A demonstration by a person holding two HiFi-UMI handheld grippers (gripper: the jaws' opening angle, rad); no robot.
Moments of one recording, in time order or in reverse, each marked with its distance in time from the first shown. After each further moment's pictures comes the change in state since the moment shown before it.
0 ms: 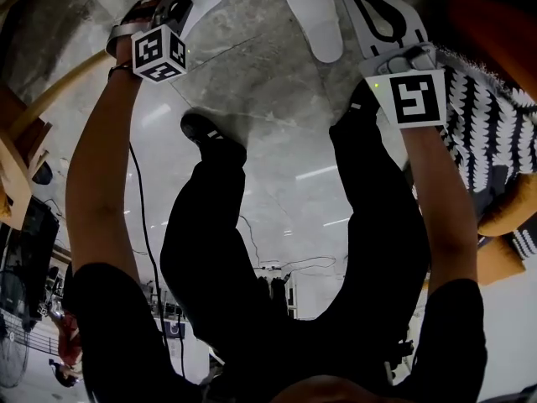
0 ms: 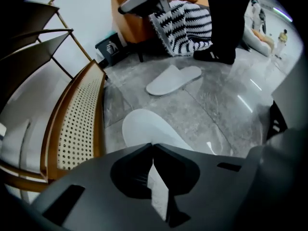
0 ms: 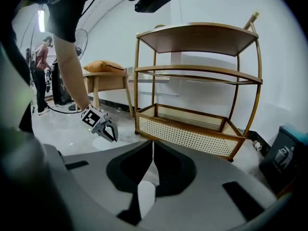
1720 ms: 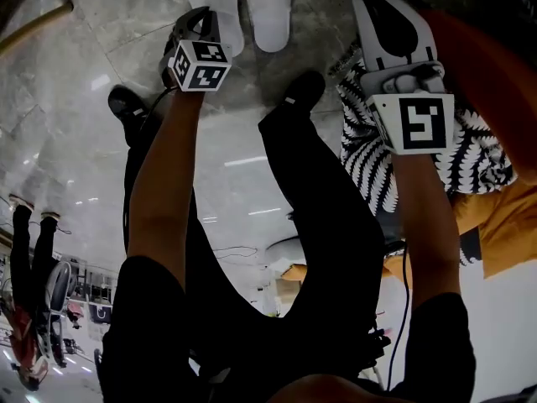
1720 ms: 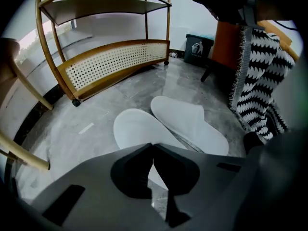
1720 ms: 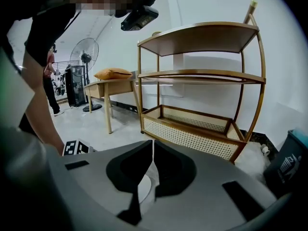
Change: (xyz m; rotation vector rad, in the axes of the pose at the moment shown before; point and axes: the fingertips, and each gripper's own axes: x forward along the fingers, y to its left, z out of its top) left arm 0.044 -0.104 0.109 -1.184 0.047 0.188; right arm -0.029 -0.034 -0.009 -0.051 0.096 0.175
